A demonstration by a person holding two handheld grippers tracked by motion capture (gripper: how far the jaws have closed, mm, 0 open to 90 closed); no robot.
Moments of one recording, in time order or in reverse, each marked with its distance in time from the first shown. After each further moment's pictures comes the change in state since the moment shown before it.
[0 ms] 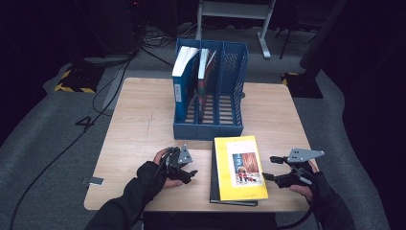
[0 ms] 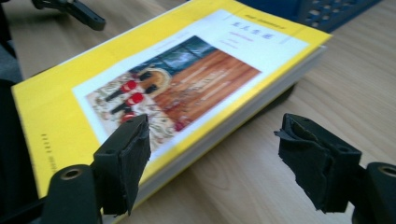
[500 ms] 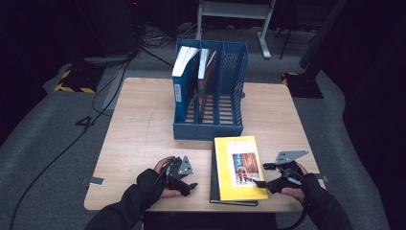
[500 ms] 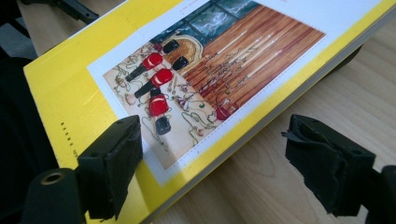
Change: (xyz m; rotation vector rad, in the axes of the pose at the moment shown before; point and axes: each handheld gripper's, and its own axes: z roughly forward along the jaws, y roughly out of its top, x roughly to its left) left arm -0.016 -0.015 0.007 0.018 -0.072 0.053; right arm 0.009 0.002 0.022 0.150 0.064 0.072
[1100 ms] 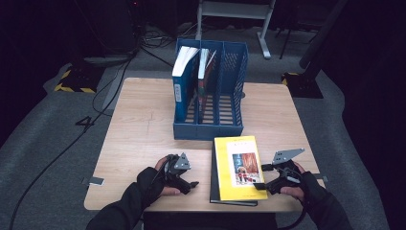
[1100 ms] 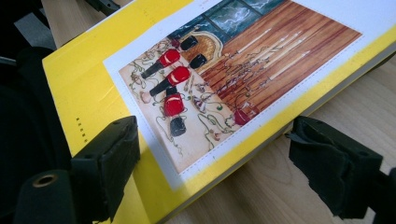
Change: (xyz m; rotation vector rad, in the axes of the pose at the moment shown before) left arm 0.012 -0.006 0.009 -0.060 -0.076 -0.083; right arm 0.000 0.005 0.005 0.029 0.061 -0.038
